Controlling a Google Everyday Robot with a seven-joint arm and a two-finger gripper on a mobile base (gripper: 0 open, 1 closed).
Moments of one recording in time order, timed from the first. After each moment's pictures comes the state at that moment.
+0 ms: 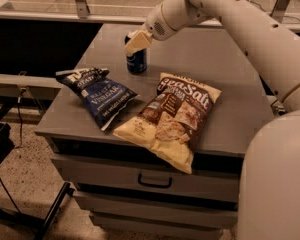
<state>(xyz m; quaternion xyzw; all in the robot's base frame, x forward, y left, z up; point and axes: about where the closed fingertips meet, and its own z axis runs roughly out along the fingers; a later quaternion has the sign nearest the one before) 0.746 0.034 0.918 -0.51 0.74 0.18 0.40</state>
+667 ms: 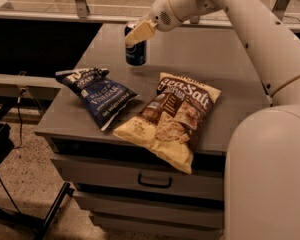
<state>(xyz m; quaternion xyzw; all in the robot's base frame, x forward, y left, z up) 0.748 0.031 0.942 -0.53 0.71 0.23 0.40</state>
